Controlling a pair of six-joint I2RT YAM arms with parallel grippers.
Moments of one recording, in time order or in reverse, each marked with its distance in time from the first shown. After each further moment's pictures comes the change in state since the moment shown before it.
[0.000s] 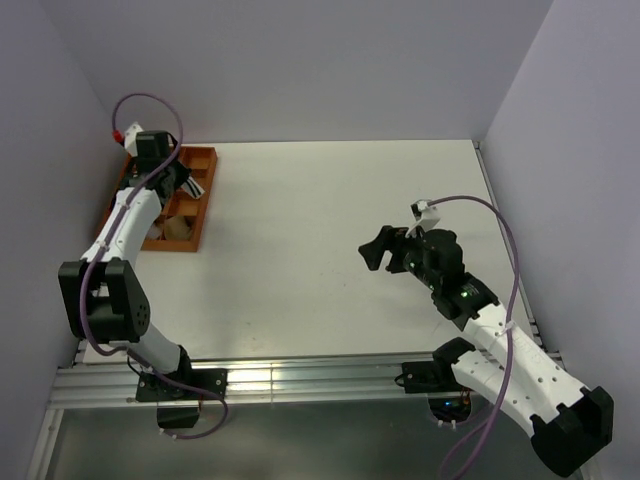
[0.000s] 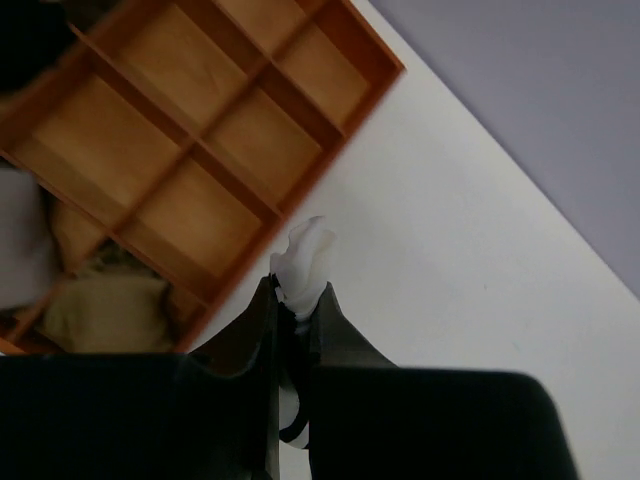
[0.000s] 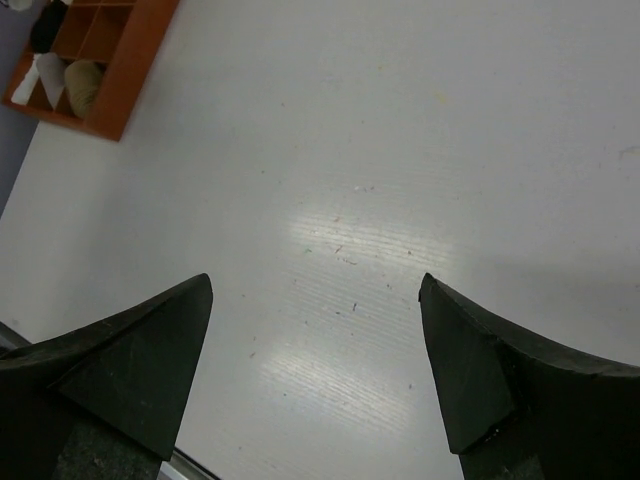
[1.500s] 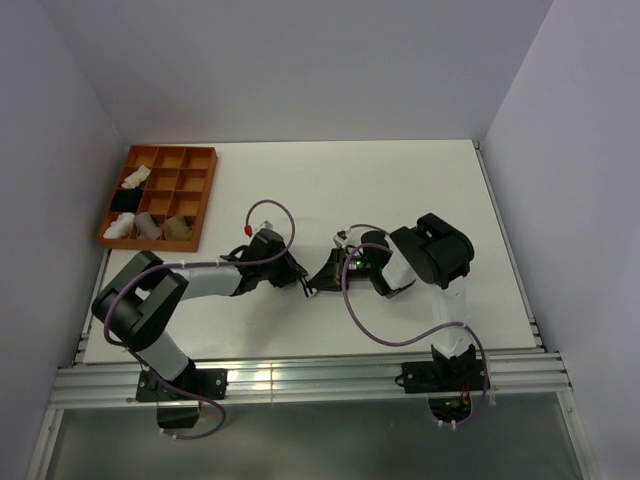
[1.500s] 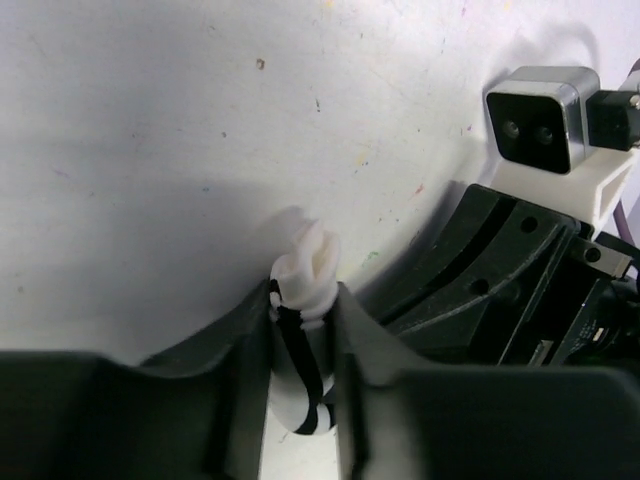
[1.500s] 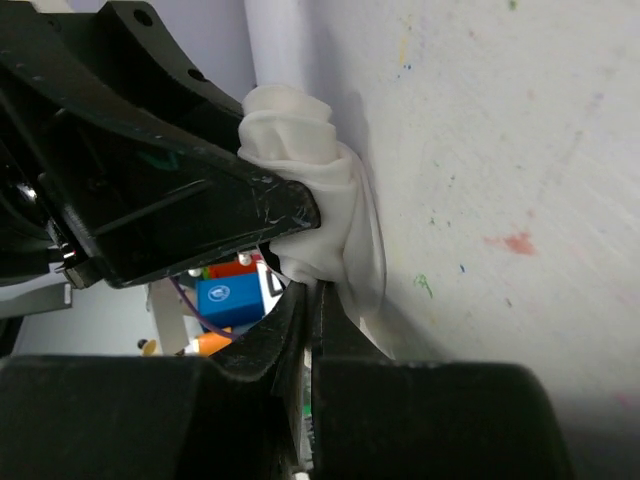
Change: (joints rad) left arm -0.671 0.034 -0.656 0.512 0.262 -0.442; right arm 0.015 1.353 0.028 1.240 -0.899 0.698
